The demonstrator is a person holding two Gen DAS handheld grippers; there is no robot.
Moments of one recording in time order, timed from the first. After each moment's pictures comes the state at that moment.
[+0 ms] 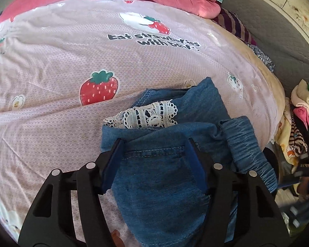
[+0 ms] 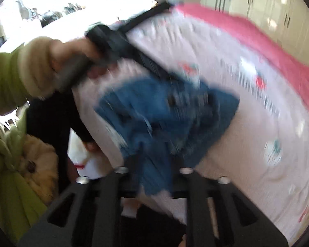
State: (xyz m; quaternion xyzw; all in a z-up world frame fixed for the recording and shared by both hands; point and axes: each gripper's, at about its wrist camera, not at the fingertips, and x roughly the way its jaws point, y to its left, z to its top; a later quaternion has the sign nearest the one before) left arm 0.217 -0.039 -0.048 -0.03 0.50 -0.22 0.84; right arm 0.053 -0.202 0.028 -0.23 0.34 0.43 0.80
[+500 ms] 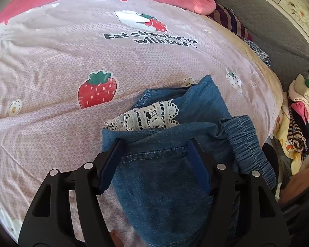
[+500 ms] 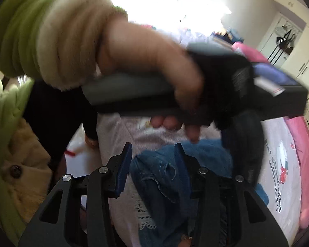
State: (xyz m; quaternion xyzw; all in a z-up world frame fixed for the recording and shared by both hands) left arm 0.224 -0.037 -0.050 -0.01 0.51 -0.24 0.83; right arm 0.055 -0.073 -0.036 -0.43 0.29 0.51 0.69
